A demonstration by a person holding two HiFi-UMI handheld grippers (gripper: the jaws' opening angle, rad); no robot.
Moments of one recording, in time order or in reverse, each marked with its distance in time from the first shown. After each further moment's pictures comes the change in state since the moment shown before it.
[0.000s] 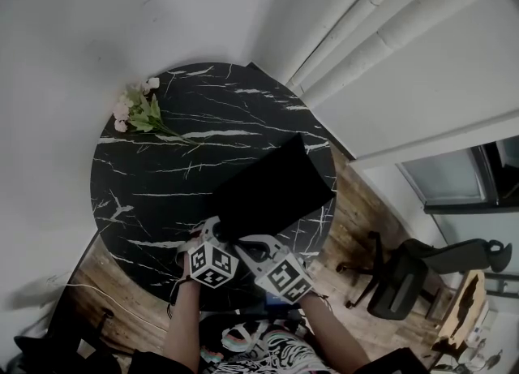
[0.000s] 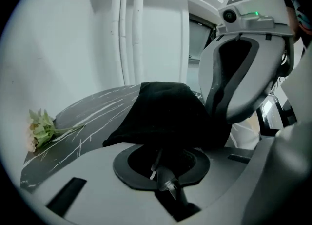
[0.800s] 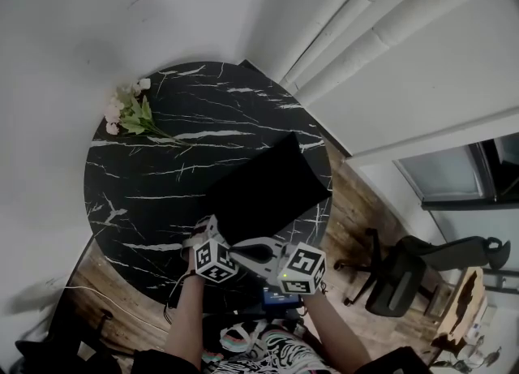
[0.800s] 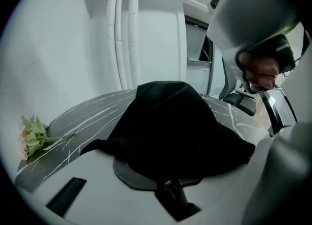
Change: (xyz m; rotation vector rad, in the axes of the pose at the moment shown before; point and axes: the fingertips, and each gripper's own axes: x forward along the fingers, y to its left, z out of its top) left arm 0.037 -0.006 0.009 0.042 -0.043 0.008; right arm -0.029 0.005 0.035 0.345 -0.287 0.317
